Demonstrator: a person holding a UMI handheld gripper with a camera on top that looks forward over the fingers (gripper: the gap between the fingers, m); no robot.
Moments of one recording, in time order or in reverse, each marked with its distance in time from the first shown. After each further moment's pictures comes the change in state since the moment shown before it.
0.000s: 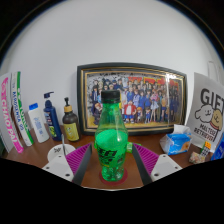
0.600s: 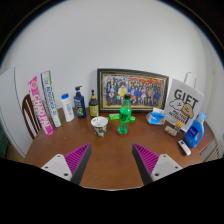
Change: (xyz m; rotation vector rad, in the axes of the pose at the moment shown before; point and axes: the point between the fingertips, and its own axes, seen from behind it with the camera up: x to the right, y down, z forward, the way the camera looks) arm -0.092 0.004 -0.305 -0.217 0.089 -0.006
